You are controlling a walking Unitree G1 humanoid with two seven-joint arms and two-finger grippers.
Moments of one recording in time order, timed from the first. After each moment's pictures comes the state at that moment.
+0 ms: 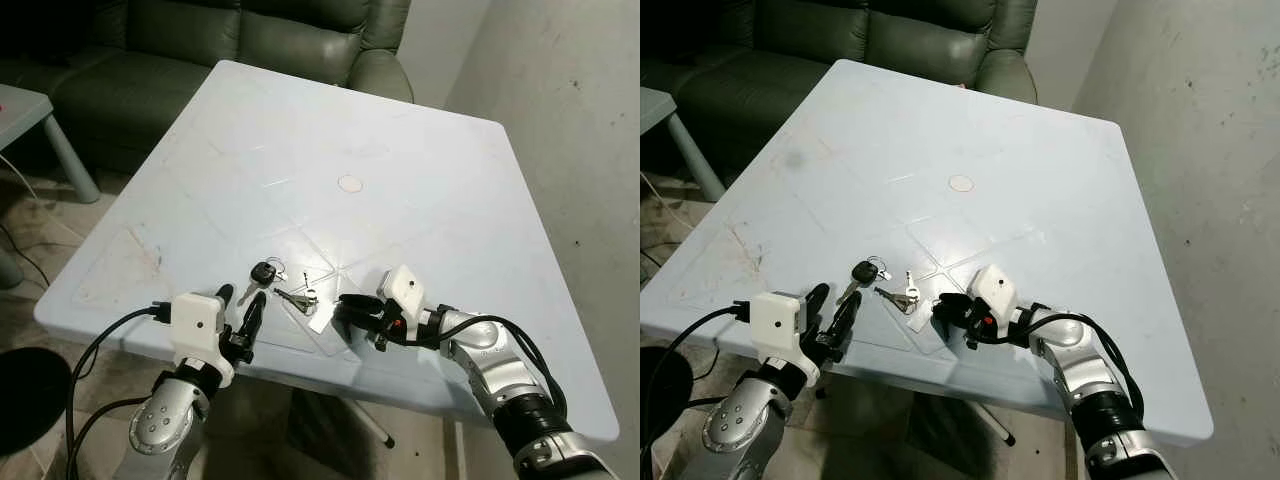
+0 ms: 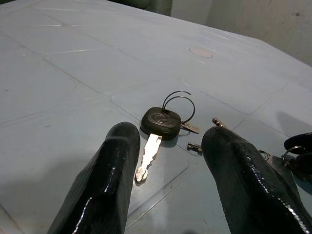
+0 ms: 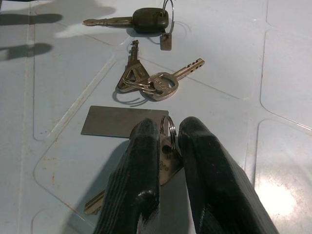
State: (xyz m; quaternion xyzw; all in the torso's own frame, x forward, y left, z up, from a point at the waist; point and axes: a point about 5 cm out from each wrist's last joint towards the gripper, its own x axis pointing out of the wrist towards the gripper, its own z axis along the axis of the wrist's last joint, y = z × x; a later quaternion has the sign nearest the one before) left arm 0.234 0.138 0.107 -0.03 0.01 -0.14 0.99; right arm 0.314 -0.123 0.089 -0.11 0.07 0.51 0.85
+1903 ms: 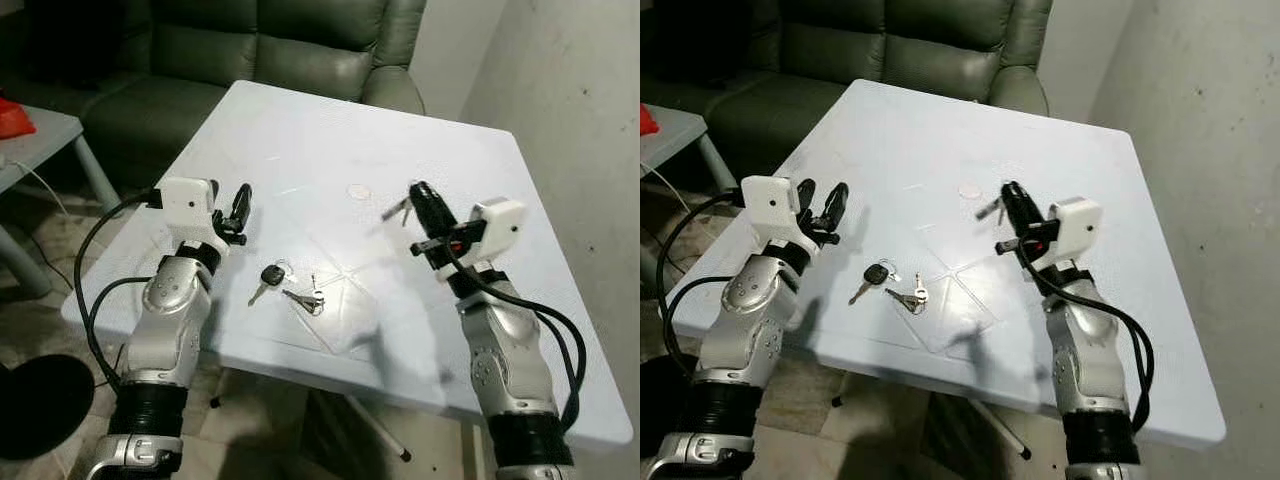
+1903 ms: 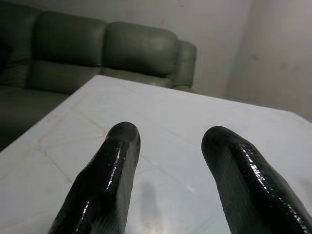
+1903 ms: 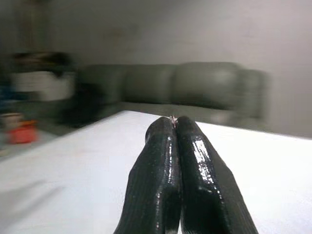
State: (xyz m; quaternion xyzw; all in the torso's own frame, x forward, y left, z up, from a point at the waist) left arm 0.337 0.160 0.169 -0.04 -0.08 -0.10 0.99; right arm 0.314 -0.162 0.167 0.07 -0.17 0.12 0.98
